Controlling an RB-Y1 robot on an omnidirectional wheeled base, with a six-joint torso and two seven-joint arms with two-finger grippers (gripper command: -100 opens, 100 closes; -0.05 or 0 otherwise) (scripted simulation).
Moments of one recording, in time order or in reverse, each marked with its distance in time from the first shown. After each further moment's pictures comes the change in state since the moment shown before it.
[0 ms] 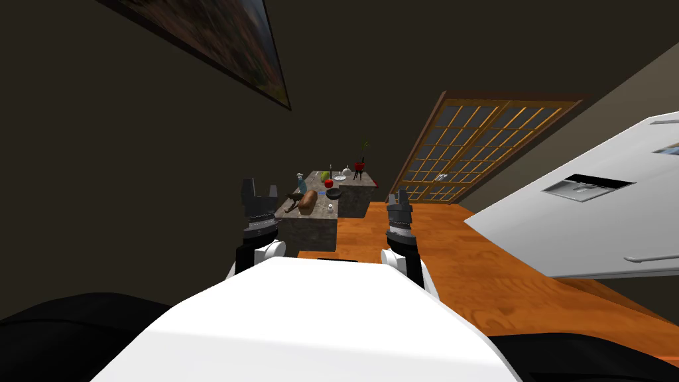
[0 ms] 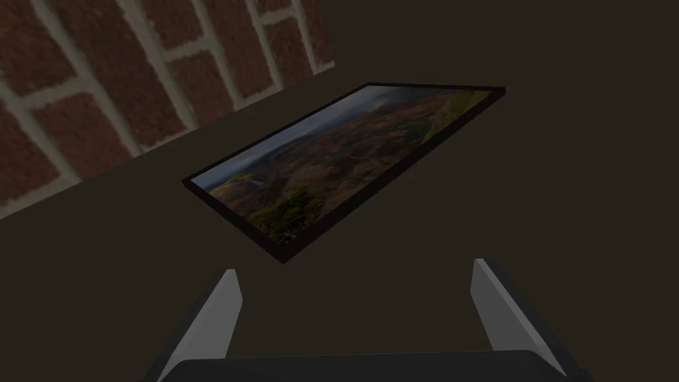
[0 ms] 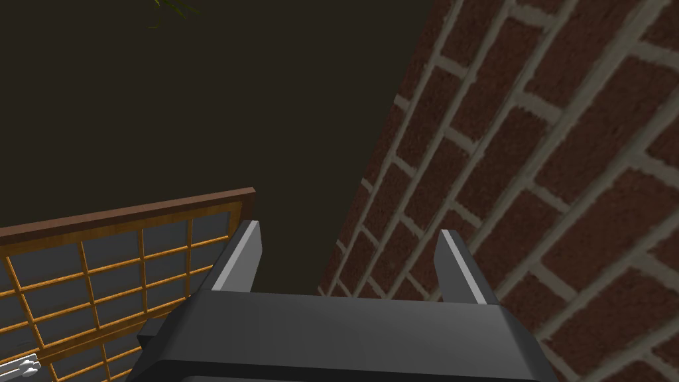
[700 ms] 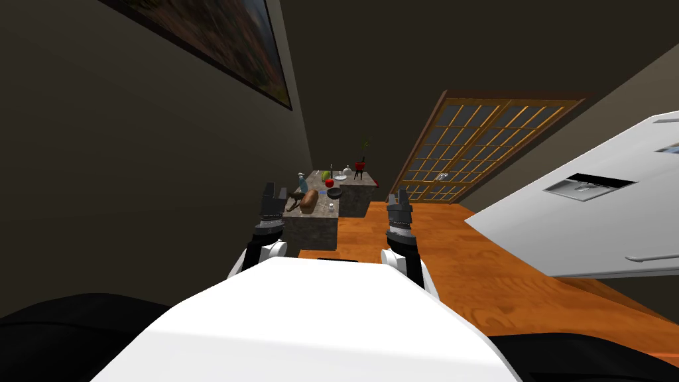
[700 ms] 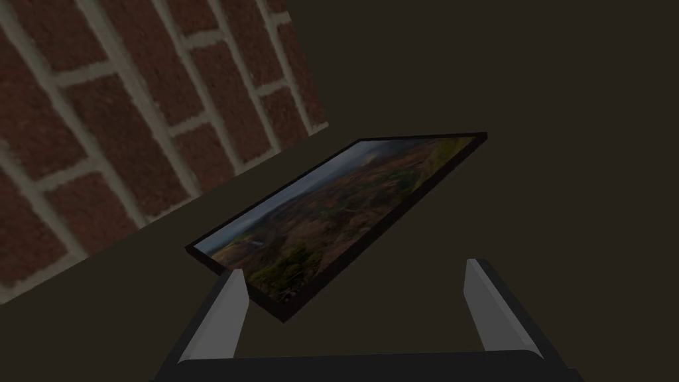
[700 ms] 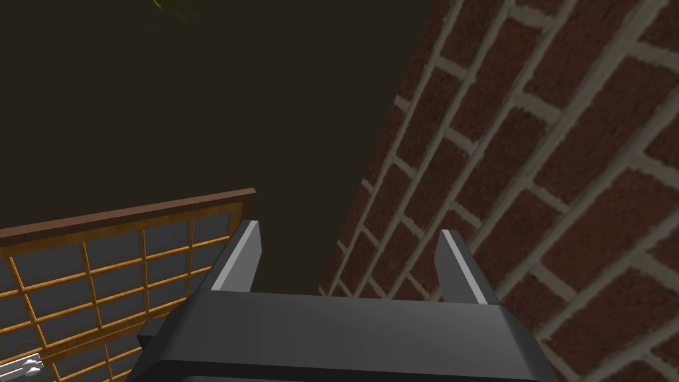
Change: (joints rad) left arm -0.035 0.126 -0.041 0.091 -0.044 -0.014 -0.058; right arm 0.000 0.000 0.000 0.000 0.000 0.000 0.000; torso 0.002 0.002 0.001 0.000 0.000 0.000
